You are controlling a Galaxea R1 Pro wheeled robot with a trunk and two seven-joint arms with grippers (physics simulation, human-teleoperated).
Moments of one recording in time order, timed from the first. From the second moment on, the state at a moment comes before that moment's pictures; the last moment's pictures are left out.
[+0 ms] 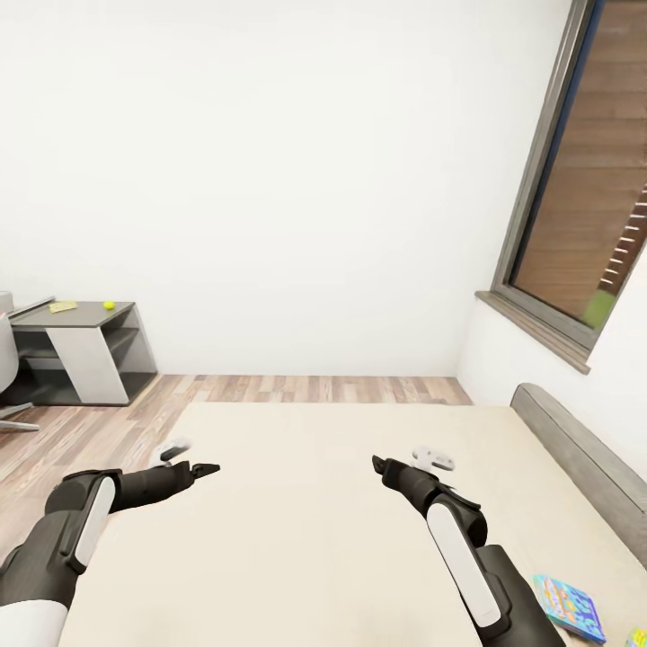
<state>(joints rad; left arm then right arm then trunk) -0.50 0.18 0.27 -1.14 0.17 0.99 -0.61 -0.34 0.02 0.20 -1.43 -0.64 0.58 -0.41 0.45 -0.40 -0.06</state>
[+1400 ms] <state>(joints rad) -0.50 0.18 0.27 -1.14 0.17 0.99 -0.61 -0.34 0.02 0.20 -1.43 -0.64 0.58 -0.41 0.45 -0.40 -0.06</state>
